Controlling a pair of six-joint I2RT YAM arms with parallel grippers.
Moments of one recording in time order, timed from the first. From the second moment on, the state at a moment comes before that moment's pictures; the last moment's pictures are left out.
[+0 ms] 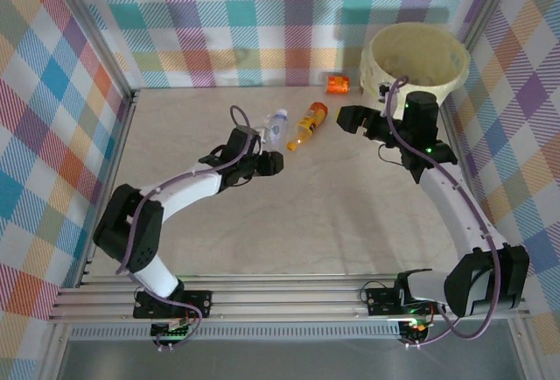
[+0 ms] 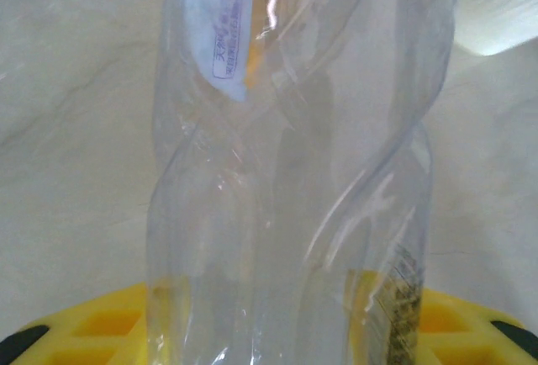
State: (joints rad) left arm -0.56 1.62 1.05 -0.13 0.17 -0.50; right arm 0.16 1.27 1.12 -0.21 -0.62 0.50
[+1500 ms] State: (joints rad) left arm -0.66 1.50 1.08 0.19 0.67 -0.63; right arm 0.28 1.42 1.22 -0.01 -0.88 0.62
